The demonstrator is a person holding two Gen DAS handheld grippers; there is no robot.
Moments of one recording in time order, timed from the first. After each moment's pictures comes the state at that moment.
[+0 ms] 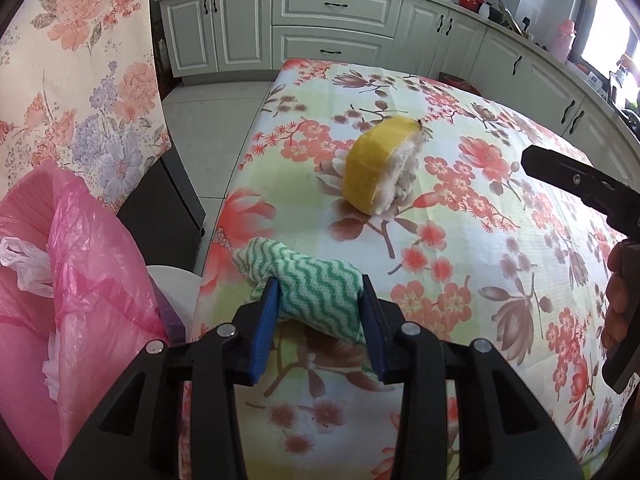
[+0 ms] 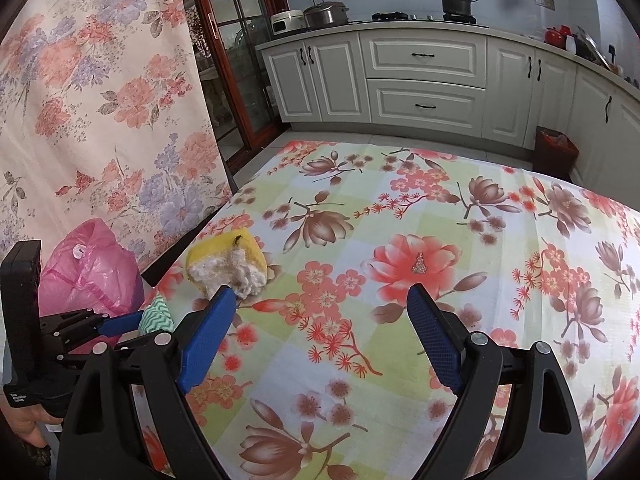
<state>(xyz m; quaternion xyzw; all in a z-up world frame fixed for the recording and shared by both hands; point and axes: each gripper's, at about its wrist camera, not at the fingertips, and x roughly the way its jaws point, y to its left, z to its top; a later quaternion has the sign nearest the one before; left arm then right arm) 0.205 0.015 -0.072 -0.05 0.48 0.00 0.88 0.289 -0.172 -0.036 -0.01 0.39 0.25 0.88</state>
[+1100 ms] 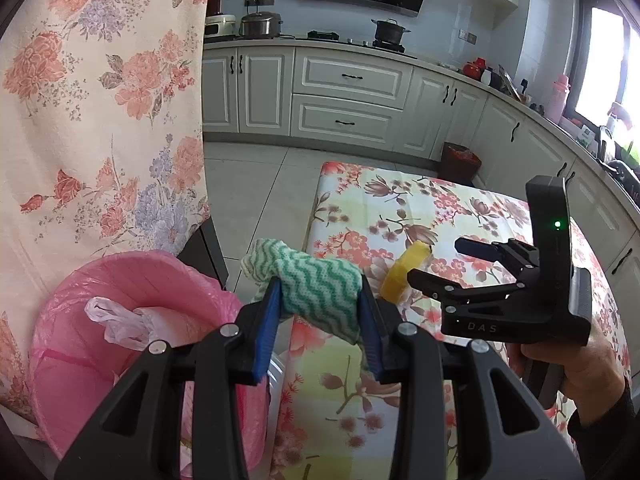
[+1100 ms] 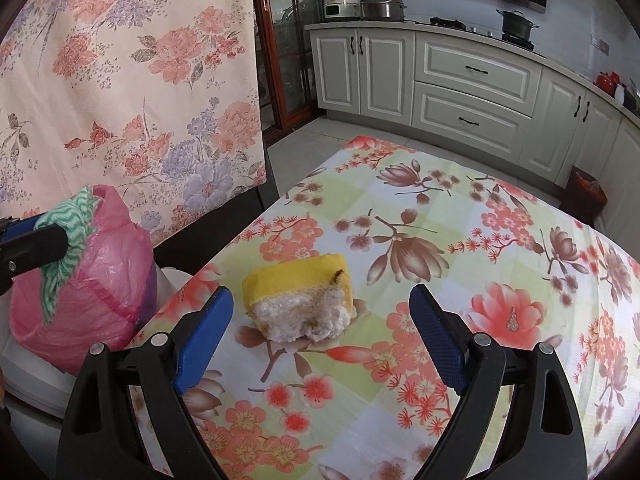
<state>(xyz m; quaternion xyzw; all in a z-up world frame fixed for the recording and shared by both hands) 0.172 0.073 0.029 -0.06 0.37 0.03 0.93 0.302 -0.074 -0.047 -0.09 0.39 0.30 0.86</state>
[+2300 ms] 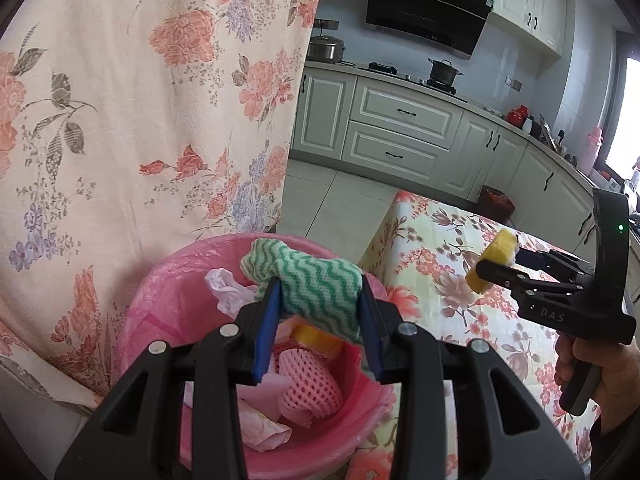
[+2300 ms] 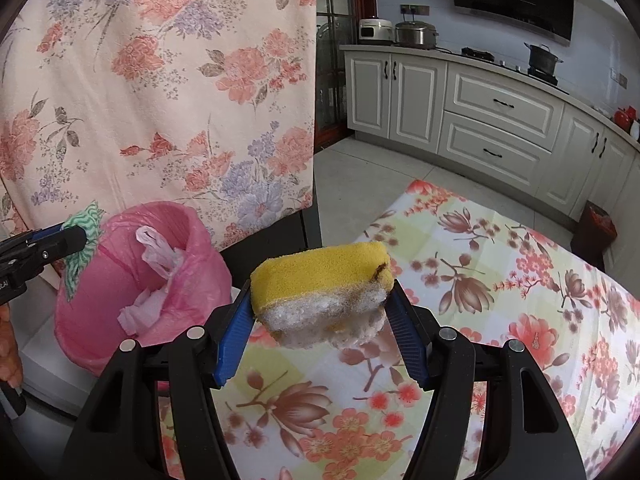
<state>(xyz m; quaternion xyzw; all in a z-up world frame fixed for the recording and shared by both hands) 0.081 0.163 0.051 -0.11 0.32 0.11 0.93 0.234 -0.023 0.019 -0.10 0.34 0.34 0.87</state>
